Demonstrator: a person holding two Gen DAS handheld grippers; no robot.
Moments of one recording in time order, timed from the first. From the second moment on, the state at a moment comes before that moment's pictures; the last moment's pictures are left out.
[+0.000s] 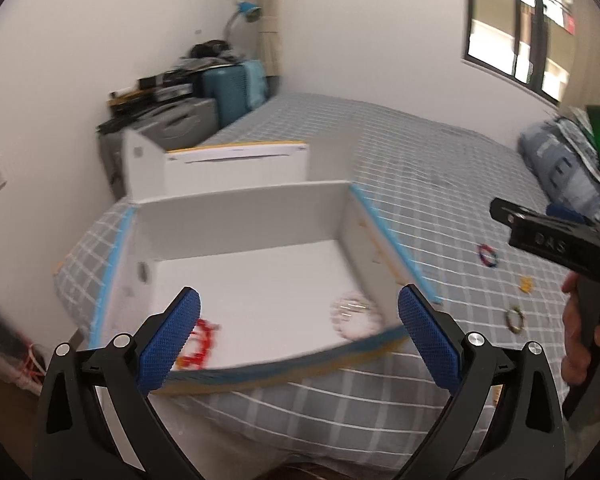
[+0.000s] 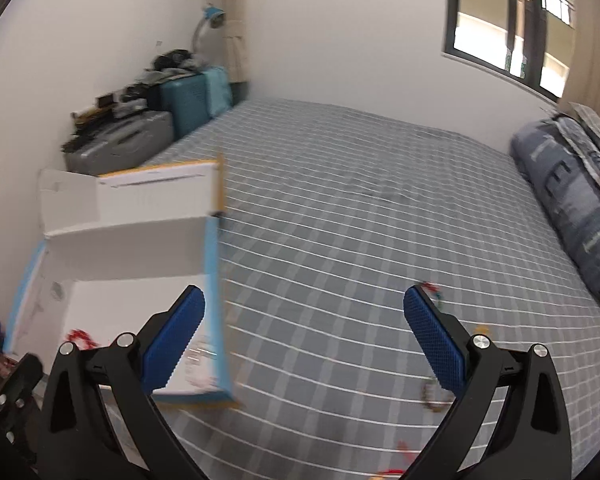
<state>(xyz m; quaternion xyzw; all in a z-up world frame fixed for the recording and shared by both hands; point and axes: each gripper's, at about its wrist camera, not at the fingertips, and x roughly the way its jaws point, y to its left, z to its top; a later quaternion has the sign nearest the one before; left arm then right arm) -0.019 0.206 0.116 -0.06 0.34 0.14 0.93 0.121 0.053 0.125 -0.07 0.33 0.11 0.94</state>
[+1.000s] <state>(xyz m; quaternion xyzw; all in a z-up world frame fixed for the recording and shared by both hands) 0.062 -0.030 -0.082 0.02 0.48 -0.05 0.88 0.247 -0.185 -0.061 0.00 0.47 0.00 0.88</state>
